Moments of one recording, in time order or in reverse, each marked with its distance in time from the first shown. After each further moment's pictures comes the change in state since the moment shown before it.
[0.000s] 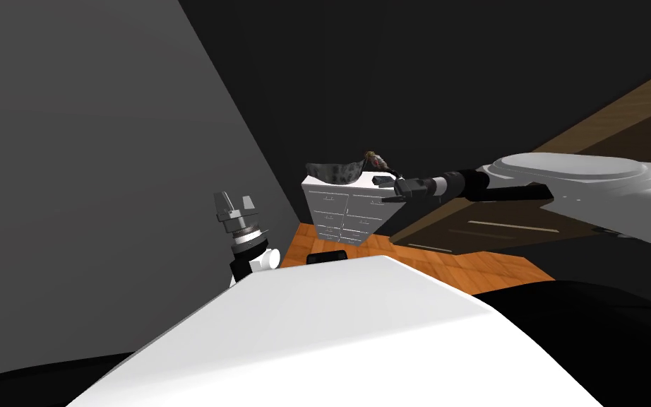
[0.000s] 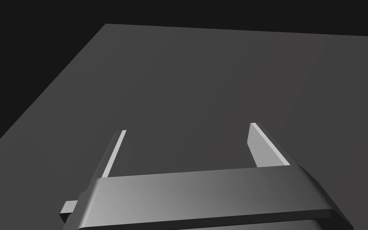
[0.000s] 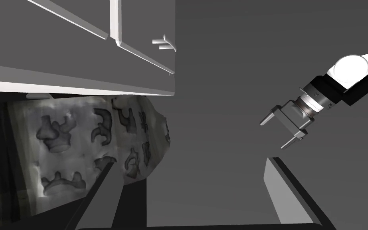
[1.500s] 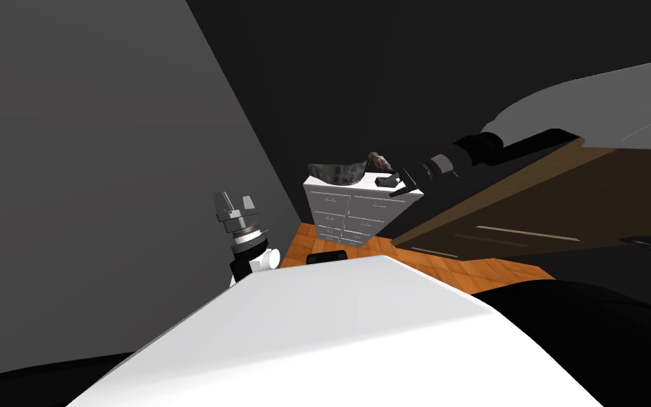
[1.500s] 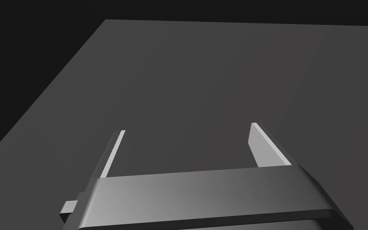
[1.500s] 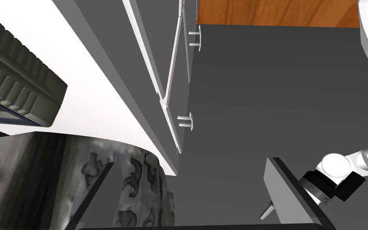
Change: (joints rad) left arm 0.000 0.000 0.000 0.000 0.000 0.000 0.000; right arm 0.079 -0.421 -0.105 0.229 0.144 -0.130 -0.060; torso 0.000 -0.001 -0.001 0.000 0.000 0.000
